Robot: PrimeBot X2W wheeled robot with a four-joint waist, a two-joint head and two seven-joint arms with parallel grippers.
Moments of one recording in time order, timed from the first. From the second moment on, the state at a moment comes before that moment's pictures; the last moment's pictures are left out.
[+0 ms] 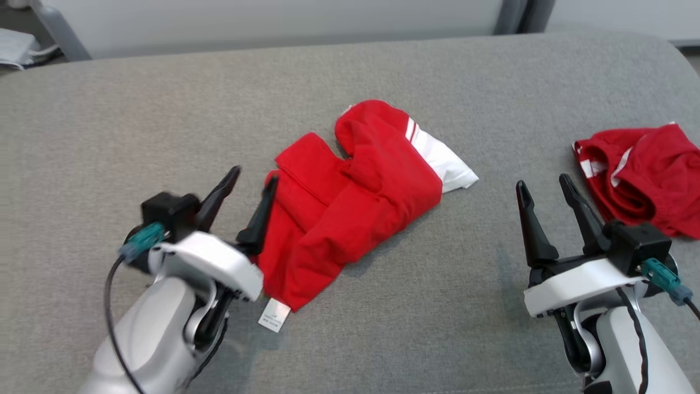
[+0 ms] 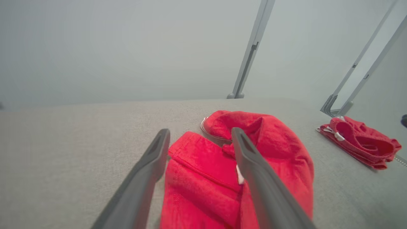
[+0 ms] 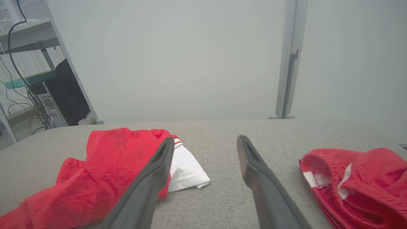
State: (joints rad) left arm -0.56 0.25 -0.61 0.53 -0.71 -0.04 -0.25; right arm -0.32 -0.08 0.14 0.31 0.24 0.13 -0.23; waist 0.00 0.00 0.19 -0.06
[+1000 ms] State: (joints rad) left arm -0.11 0.10 -0.20 0.46 -0.42 -0.10 -0.25; right arm -0.21 -0.10 0.20 0.35 0.25 0.13 -0.18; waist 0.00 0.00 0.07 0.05
